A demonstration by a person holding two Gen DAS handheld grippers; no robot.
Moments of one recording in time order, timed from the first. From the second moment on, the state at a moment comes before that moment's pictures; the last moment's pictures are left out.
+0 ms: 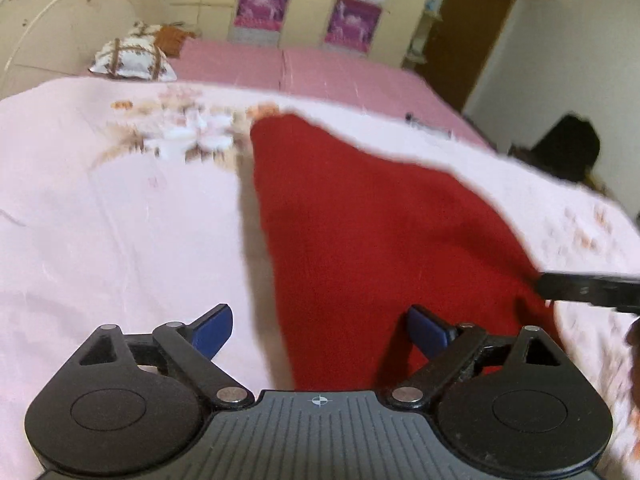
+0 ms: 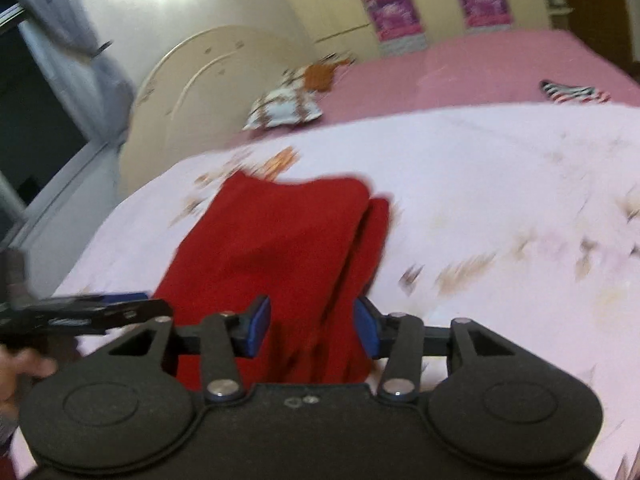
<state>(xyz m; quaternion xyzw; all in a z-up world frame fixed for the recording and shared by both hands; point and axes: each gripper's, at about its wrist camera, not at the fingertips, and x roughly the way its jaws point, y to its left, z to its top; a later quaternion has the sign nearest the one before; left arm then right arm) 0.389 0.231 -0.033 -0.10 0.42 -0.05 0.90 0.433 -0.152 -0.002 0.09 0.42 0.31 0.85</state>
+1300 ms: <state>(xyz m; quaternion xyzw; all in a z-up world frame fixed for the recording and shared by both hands) 0.140 0.150 0.071 -0.05 0.31 -0.03 0.95 0.210 -0.167 0.079 0.00 0.35 0.23 0.91</state>
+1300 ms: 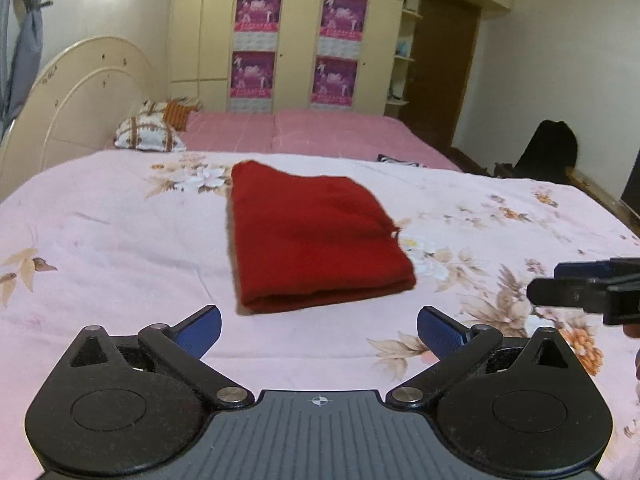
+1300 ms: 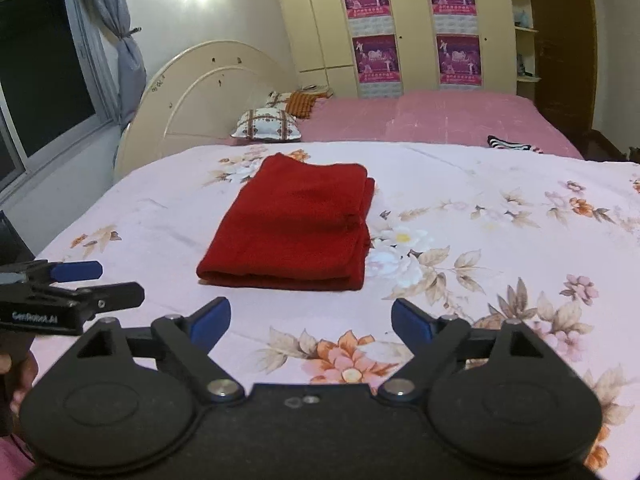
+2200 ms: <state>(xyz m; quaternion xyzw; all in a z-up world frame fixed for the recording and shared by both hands) 0.060 0.119 0.106 -0.03 0.26 -0.03 0.96 0.133 -0.175 0.108 -0.01 0.30 0.22 0.93</state>
